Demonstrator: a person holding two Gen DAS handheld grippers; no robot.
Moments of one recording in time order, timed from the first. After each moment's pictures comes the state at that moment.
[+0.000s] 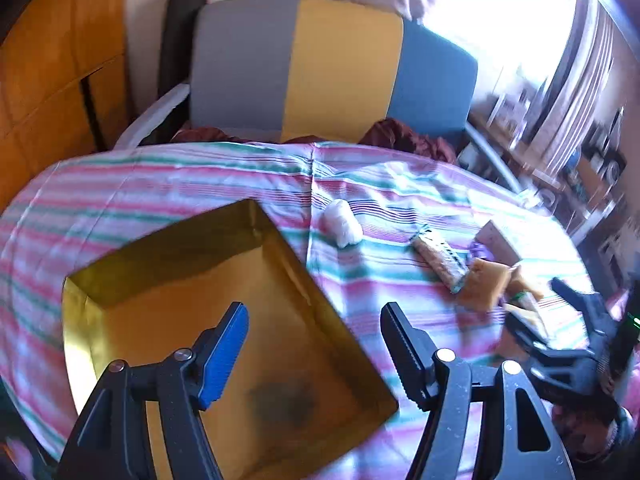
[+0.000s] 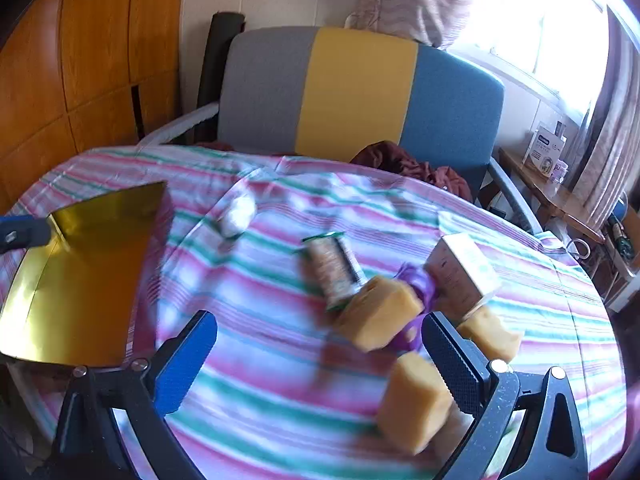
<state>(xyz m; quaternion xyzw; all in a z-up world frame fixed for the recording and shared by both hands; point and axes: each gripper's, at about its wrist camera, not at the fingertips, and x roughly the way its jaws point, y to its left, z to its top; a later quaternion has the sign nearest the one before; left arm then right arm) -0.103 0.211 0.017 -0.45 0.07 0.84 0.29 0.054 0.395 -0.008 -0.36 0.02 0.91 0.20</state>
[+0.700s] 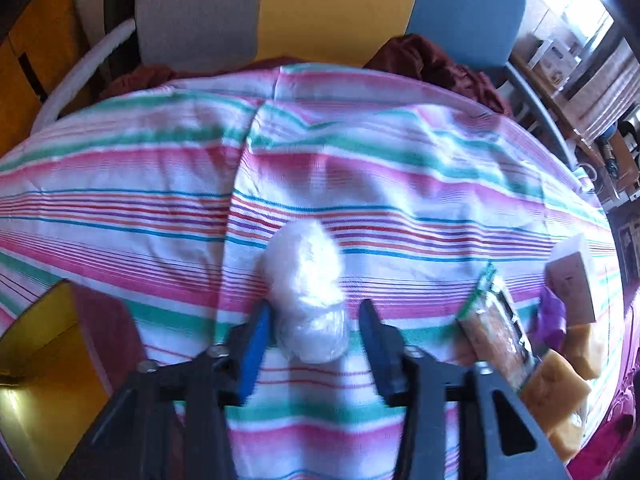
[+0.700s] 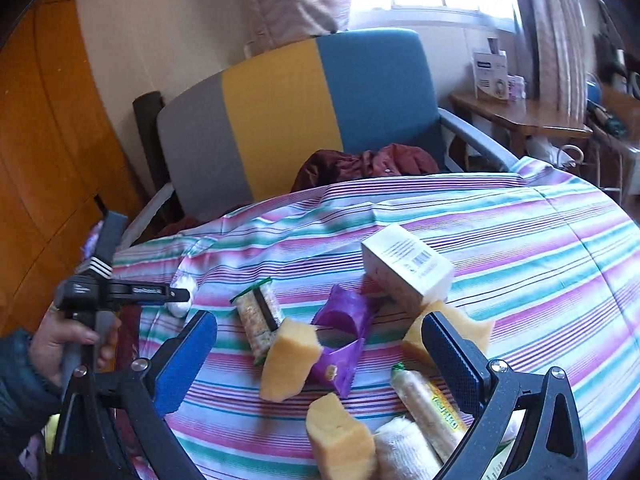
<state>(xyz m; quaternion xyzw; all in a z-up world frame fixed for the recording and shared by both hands) -0.227 0.366 -0.099 -0.57 0.12 0.77 0.26 0.092 0.507 0.002 -0.29 0.21 0.90 0.24</state>
